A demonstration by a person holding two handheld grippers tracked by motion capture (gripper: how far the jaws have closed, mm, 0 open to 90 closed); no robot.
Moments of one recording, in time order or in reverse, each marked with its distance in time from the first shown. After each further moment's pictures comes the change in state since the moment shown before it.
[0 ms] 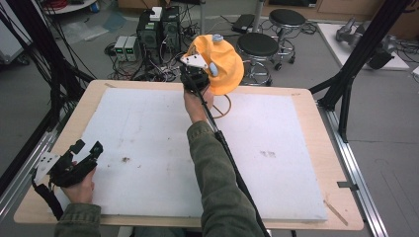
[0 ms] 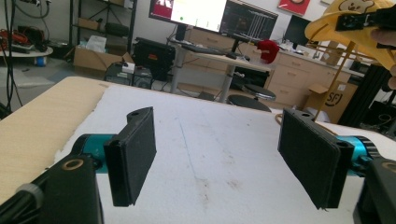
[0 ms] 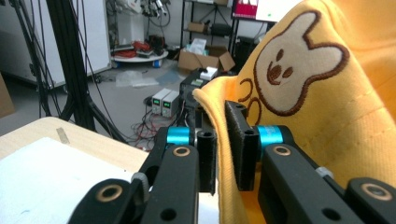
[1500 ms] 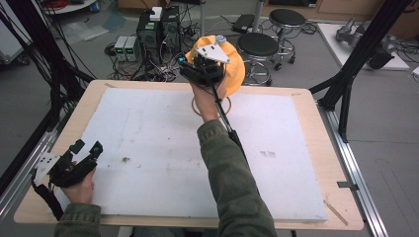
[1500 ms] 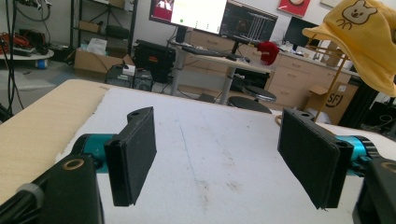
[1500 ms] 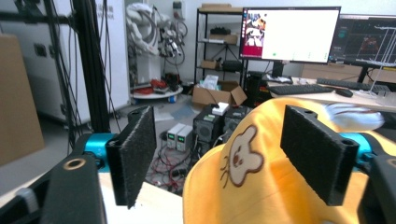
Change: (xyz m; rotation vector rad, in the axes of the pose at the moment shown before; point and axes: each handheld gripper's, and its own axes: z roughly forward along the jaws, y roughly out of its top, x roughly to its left) left arm -0.002 0.001 0.000 -0.013 -0.001 0.010; right arm -0.027 0.042 -0.062 -0.174 0.075 0.045
